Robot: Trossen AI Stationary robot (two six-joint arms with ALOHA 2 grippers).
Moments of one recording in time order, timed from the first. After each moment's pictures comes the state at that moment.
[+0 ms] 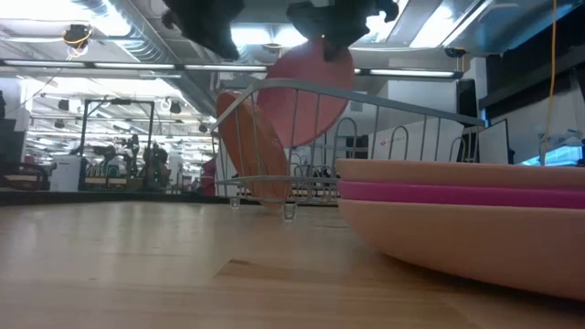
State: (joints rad) left arm -0.03 1.28 1.09 -0.53 -0.94 -0.21; right arm 0.11 1.90 1.79 -1.08 1.10 0.73
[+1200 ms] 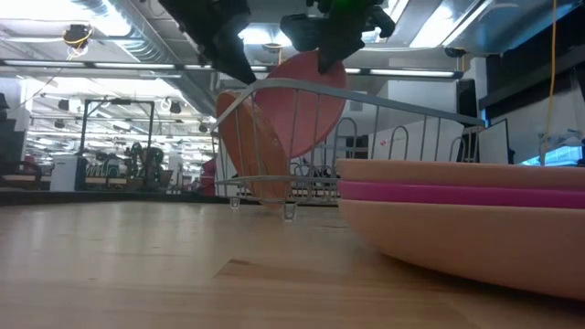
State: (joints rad) left arm 0.33 1.29 1.09 -0.43 -0.28 0.04; right arm 0.11 1.90 1.71 -0.97 1.07 0.73
